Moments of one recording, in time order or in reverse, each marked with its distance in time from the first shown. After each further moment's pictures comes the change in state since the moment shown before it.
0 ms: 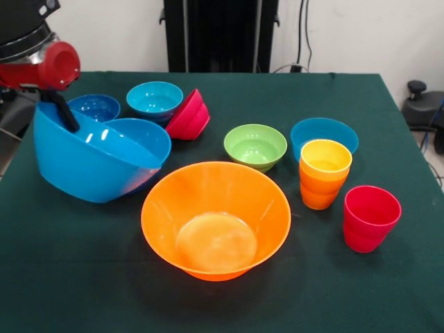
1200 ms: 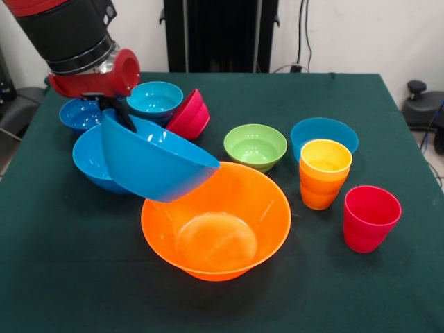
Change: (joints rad) arm 0.066 0.007 0.009 0.047 -0.002 0.000 0.000
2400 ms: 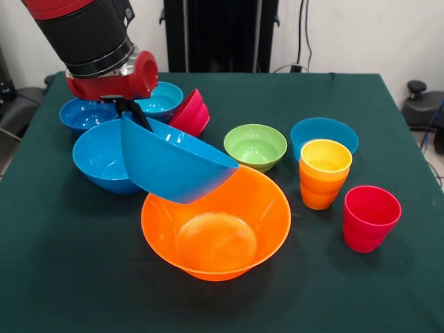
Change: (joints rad) arm 0.029 0.000 0.000 0.000 0.002 0.000 0.000
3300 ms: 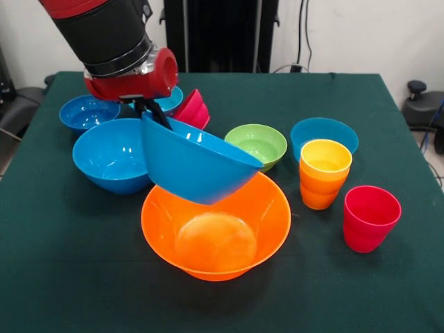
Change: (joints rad) arm 0.035 0.000 0.000 -0.006 0.047 0.000 0.000
